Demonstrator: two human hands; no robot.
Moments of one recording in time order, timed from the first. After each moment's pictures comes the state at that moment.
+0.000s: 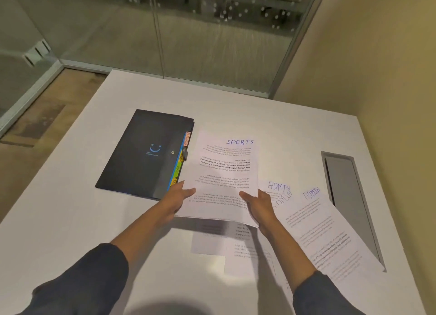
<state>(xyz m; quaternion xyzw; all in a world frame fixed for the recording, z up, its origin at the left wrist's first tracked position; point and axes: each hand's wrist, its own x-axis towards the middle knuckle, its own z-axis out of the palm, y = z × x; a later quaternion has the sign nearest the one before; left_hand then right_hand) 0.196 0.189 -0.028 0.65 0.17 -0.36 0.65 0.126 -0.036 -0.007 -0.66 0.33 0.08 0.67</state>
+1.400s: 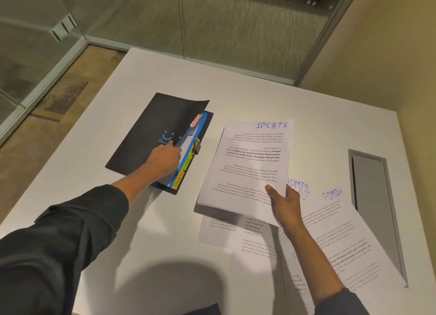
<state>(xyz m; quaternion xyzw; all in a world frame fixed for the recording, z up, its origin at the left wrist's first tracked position) 0.281 0.240 -0.038 0.97 -0.15 -0.16 -0.06 0.123 -0.066 -0.021 -0.71 0.28 0.02 0.65</state>
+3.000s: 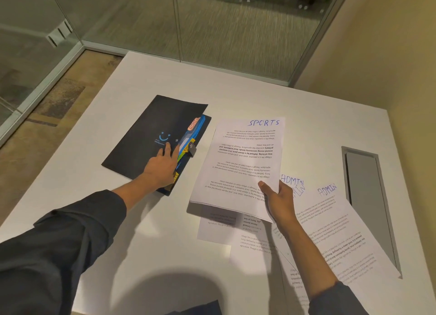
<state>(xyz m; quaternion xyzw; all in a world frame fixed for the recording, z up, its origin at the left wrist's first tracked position) 0.254 0.244 -0.050 0.97 -0.14 -0.20 -0.10 0.119 -0.054 -0.011 -0.70 0.28 0.02 0.66</state>
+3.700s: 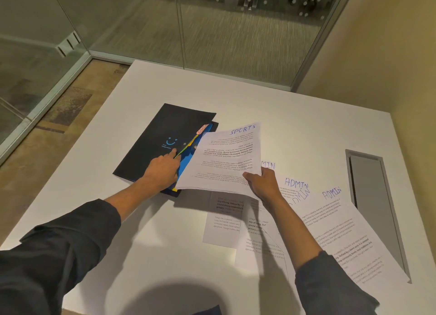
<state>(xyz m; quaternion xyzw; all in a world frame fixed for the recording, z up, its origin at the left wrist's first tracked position) 0.242 0.242 0.003 0.96 -0.17 -0.17 -0.12 0.172 -0.021 -0.003 -0.73 0.28 0.12 0.60</state>
